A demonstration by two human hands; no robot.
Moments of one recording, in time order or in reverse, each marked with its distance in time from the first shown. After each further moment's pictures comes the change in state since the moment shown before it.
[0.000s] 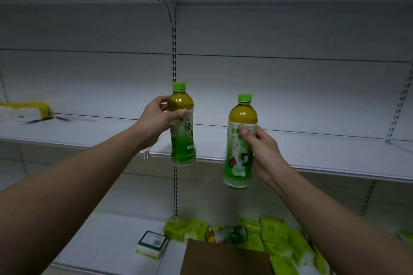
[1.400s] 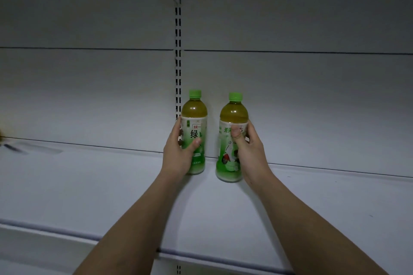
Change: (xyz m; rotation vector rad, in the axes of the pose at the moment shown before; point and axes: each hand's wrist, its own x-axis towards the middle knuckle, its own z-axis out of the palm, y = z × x) left_hand 0.226 -0.161 0.010 0.105 0.212 0.113; right_hand 0.278 0.101 0.066 -0.132 0.012 -0.209
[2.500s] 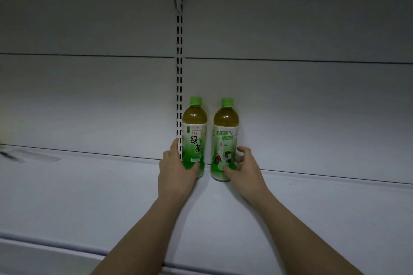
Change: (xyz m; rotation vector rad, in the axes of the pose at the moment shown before) left_hand -0.011 -0.019 -0.010 0.593 0.073 0.003; right_hand -0.002 0.030 -0.004 -0.531 -0.002 0.090
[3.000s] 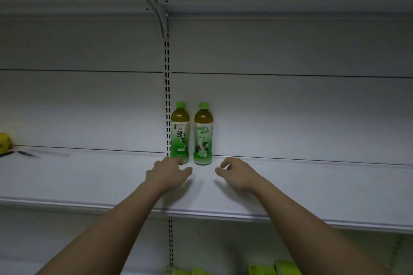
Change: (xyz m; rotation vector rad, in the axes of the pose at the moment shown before) left_hand -0.079 0.054 -0.069 0.458 -0.435 0.010; right_hand -0.097 -0.046 -0.078 -0.472 -0.267 0.115
